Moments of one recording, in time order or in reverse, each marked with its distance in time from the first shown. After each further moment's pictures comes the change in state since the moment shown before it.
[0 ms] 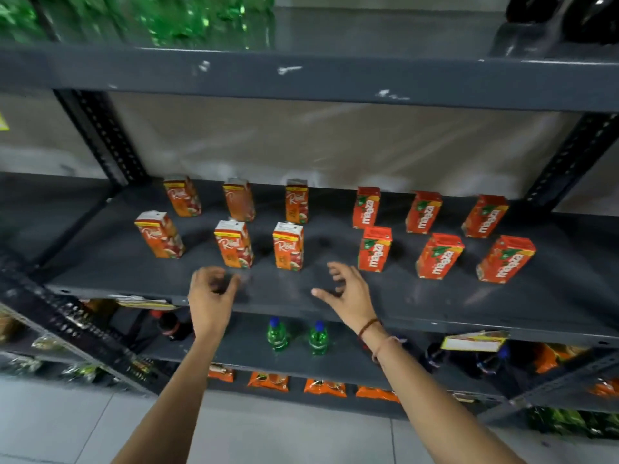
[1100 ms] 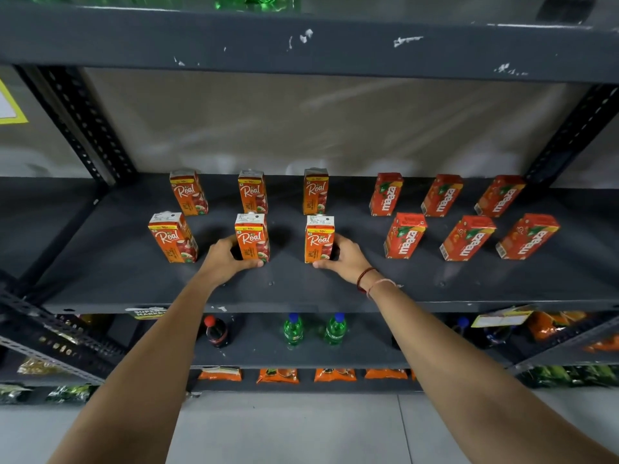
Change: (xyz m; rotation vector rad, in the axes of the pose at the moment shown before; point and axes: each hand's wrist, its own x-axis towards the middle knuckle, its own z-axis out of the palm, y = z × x) left_hand 0.121 -0.021 -0.004 0.122 -0.746 0.002; right_hand 0.064 -0.037 0.050 -0.058 -0.198 0.194
